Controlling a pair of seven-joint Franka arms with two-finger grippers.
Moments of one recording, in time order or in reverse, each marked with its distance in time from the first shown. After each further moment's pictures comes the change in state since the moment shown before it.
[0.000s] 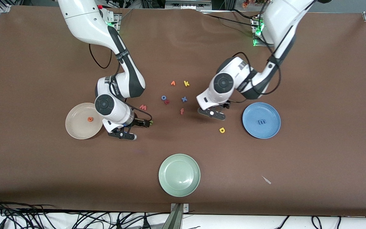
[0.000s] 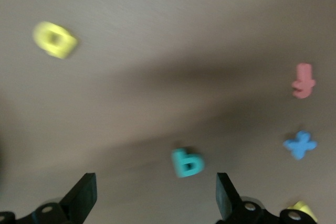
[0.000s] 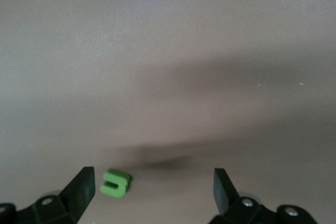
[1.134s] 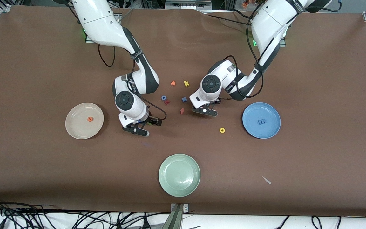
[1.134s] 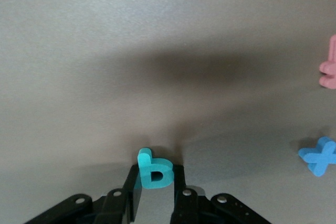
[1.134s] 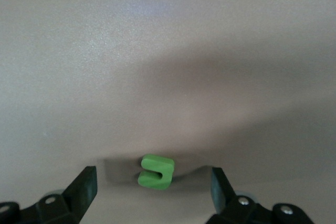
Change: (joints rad) left arm -0.024 0.059 0.010 -0.010 0.025 0.016 -0.059; right arm 0.070 0.053 0.024 0.002 0.004 0.061 0.156
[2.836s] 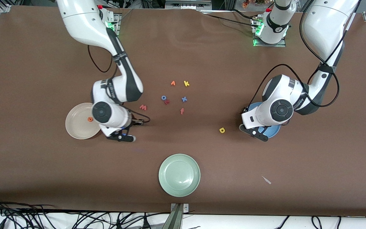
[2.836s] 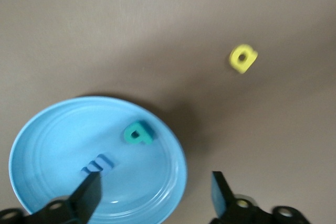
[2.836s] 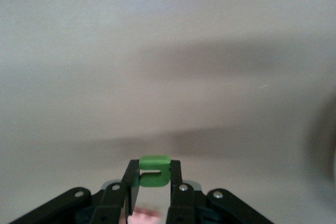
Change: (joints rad) left arm 0.341 -0.113 -0.009 0.105 0.008 -0.212 0.520; right arm -0.078 -0.062 -0.111 0.079 -0.002 -0.303 -0.353
